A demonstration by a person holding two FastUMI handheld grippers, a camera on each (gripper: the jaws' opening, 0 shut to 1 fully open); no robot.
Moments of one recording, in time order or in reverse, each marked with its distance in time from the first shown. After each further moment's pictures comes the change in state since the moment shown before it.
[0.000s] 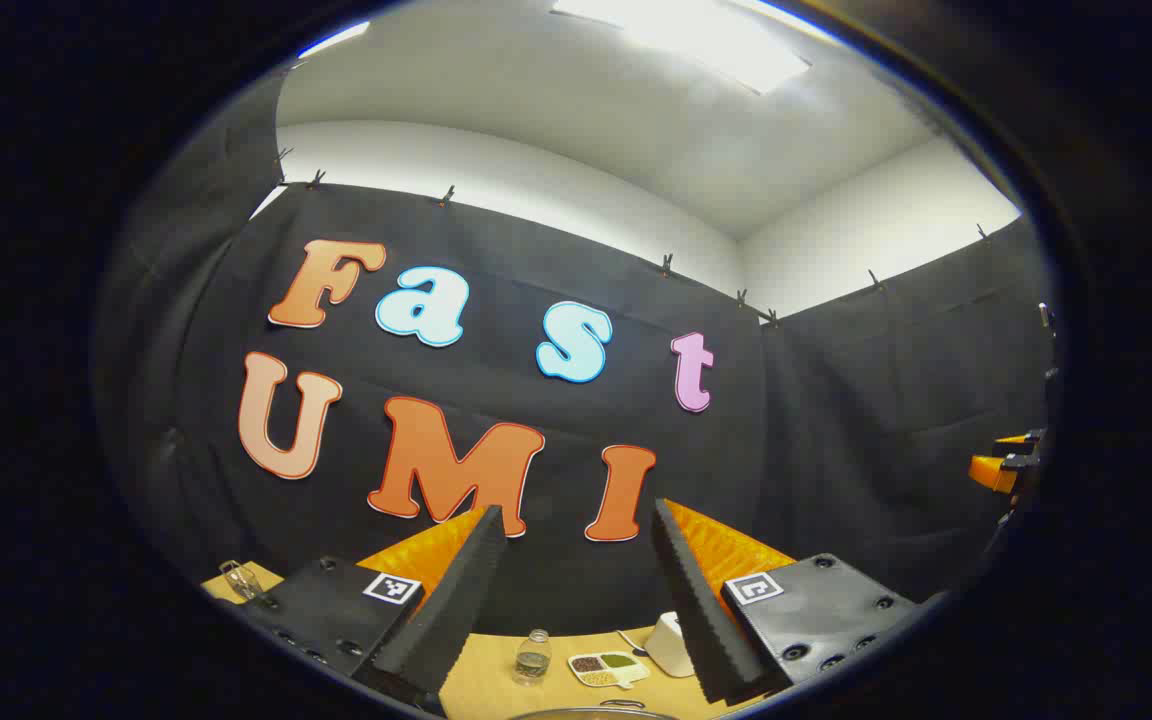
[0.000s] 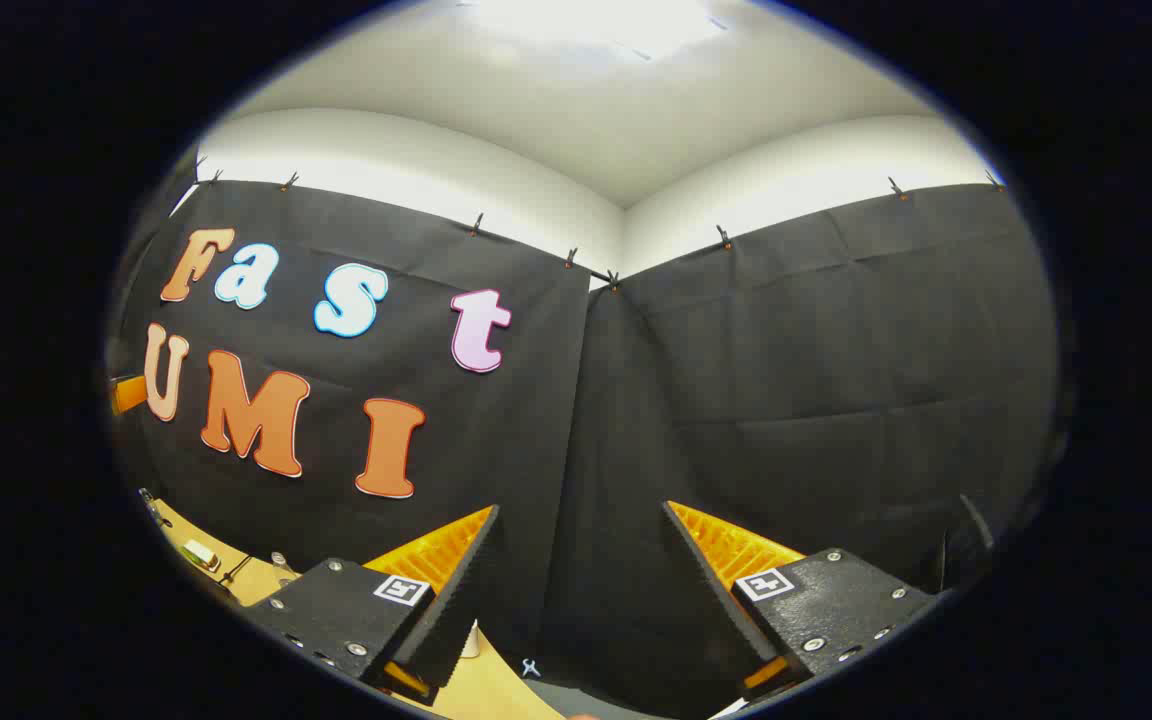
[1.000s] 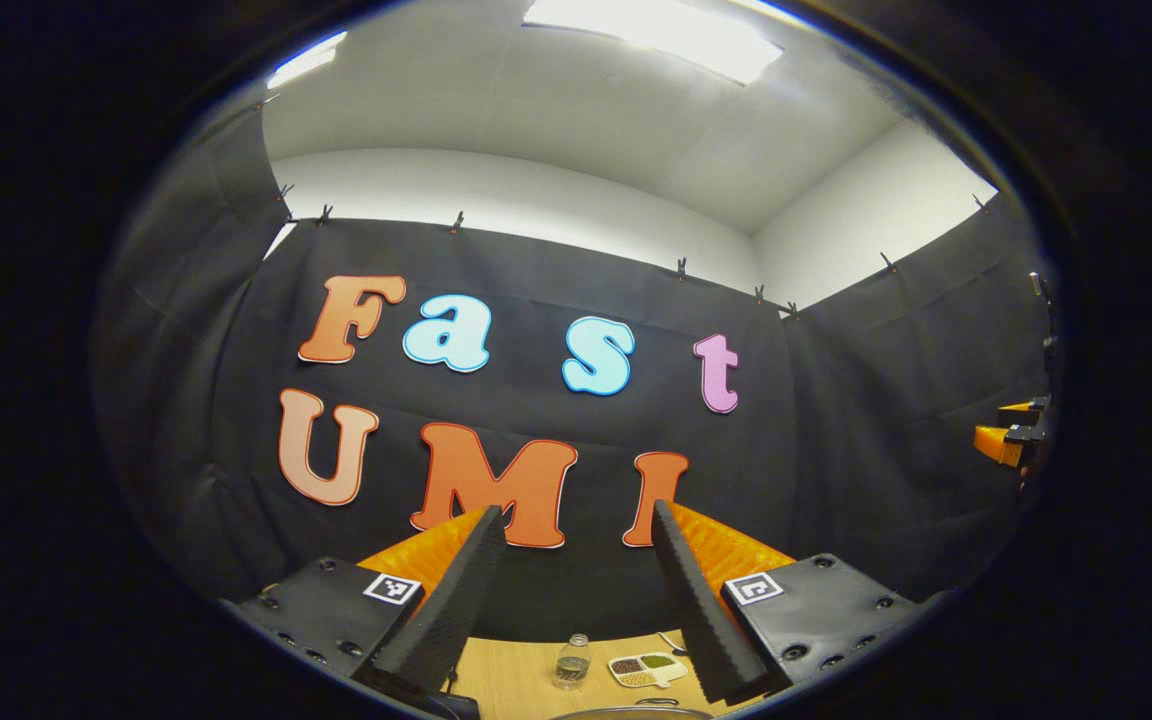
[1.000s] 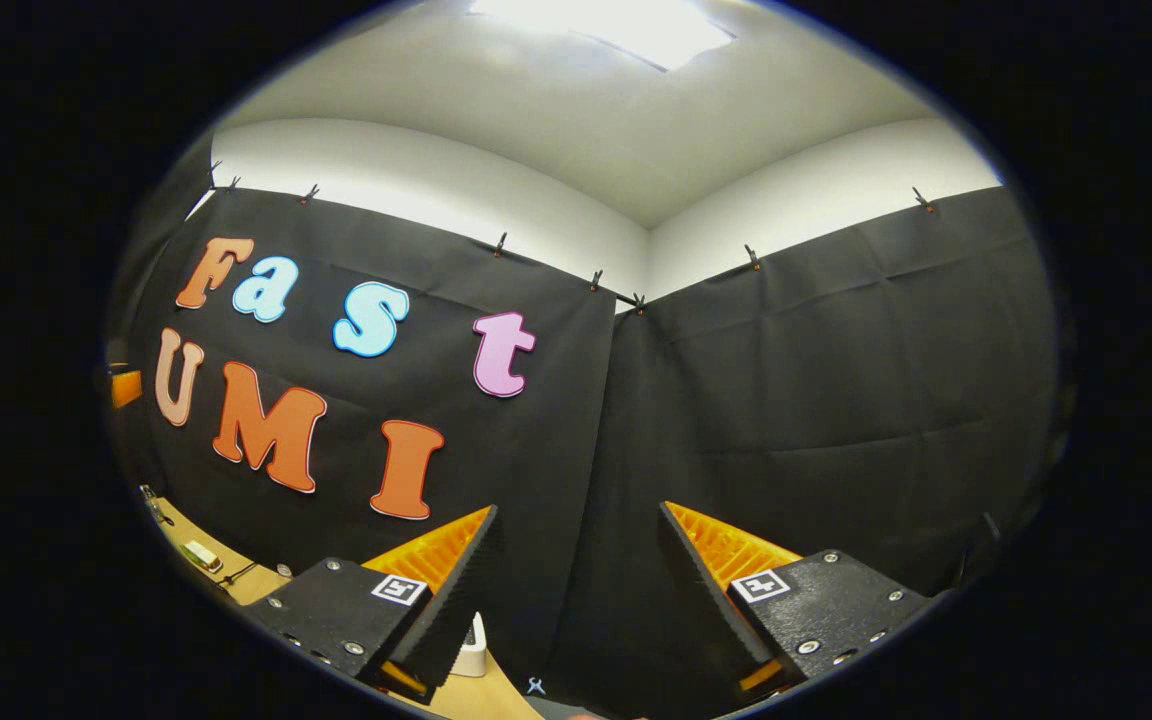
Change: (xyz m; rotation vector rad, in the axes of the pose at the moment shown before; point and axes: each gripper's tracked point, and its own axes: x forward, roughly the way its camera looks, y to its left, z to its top) left arm -0.020 -0.007 0.019 0.089 -0.029 0.105; right arm 0.032 0.007 0.007 0.009 -0.056 0.082
